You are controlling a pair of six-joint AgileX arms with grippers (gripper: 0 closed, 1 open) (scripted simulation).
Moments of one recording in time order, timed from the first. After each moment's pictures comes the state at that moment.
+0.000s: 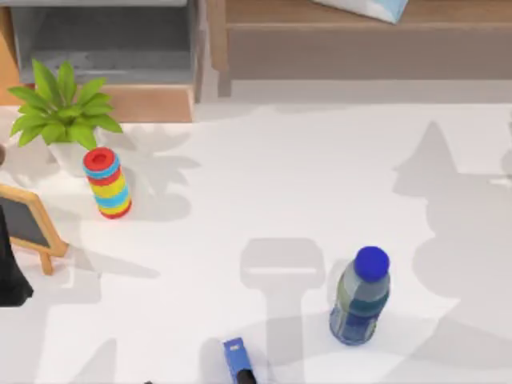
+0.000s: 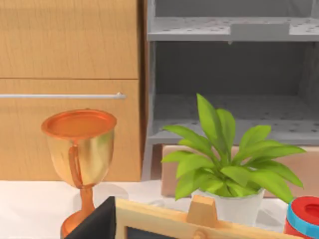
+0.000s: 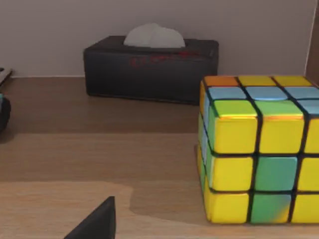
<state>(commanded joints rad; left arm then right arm) 0.00 0.00 0.00 0.00 0.00 0.00 -0.36 1.91 0.90 1.00 -0.33 0.02</state>
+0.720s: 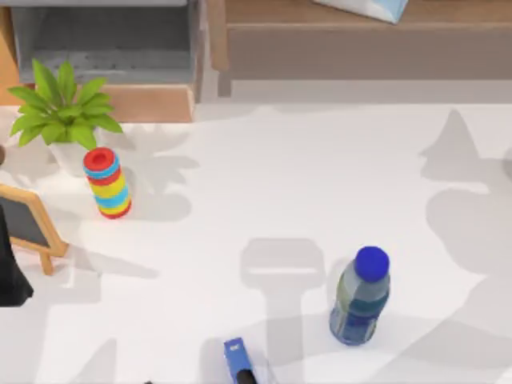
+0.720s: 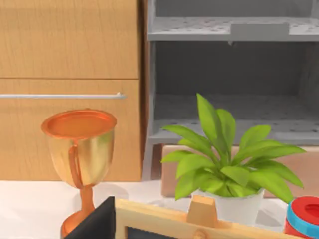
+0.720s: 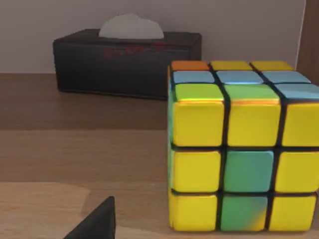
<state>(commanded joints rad) 0.00 0.00 0.00 0.00 0.00 0.00 -0.38 2.05 1.00 1.05 -0.34 0.02</state>
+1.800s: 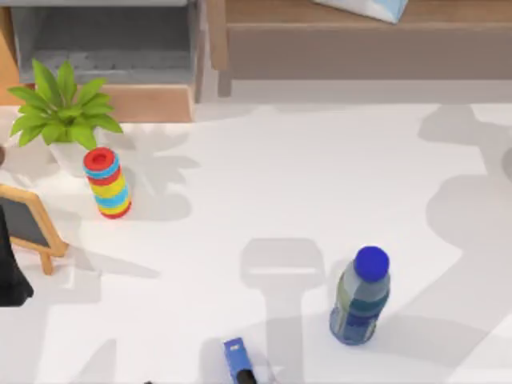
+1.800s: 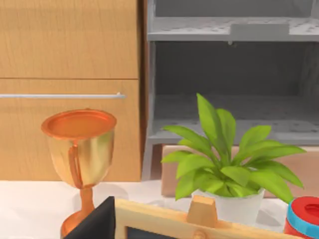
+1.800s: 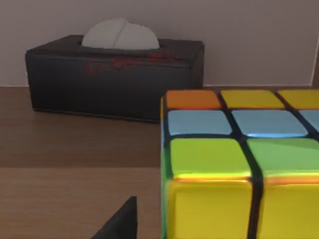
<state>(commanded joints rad) 0.00 0.00 0.00 0.00 0.00 0.00 -0.34 2.20 1.25 0.95 -0.30 0.01</state>
